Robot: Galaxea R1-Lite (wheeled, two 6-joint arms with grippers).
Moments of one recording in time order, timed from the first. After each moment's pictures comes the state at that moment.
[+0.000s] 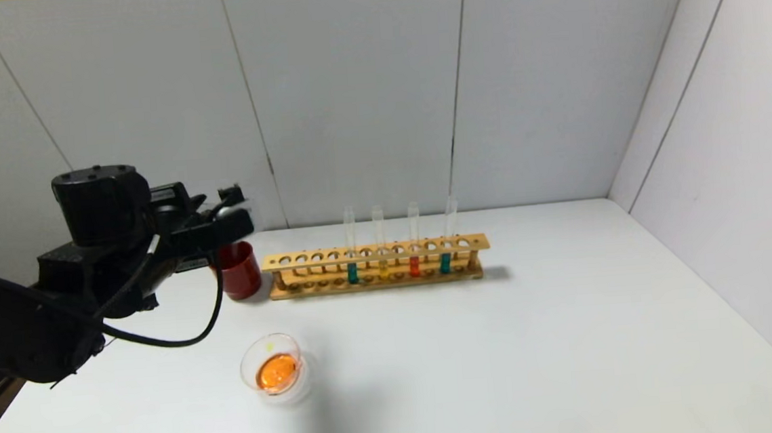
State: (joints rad) left arm -0.22 1.74 -0.76 -0.87 0.25 1.37; right arm 0.00 0.00 0.00 0.00 0.01 0.00
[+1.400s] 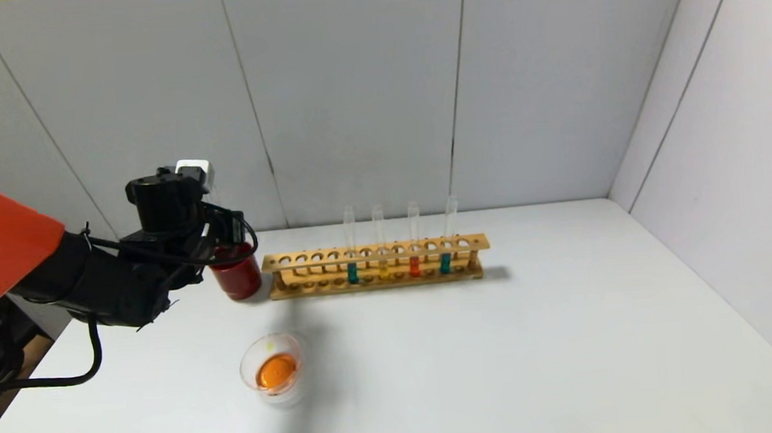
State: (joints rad) left arm -0.15 2.04 -1.00 -0.86 0.27 0.06; right arm 0.00 0.00 0.00 0.00 0.01 0.00
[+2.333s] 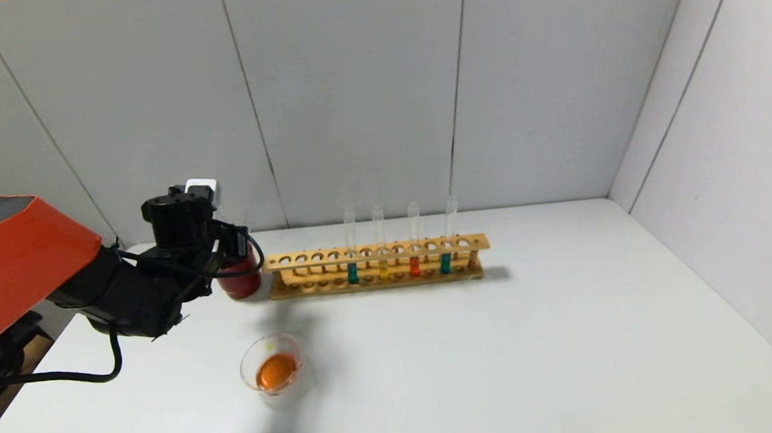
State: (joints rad) left arm -0.14 2.13 -0.99 -0.94 0.27 0.06; right arm 0.00 0.00 0.00 0.00 0.01 0.00
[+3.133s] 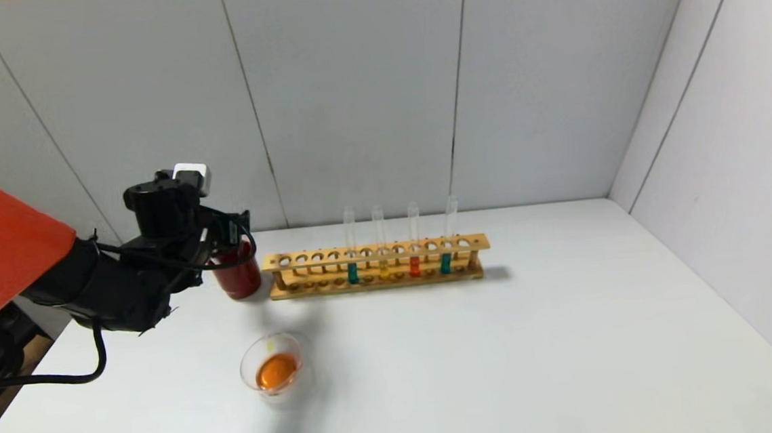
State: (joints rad) left arm -0.14 2.08 -0.99 -0.94 0.27 0.09; right arm 0.00 0.00 0.00 0.00 0.01 0.00
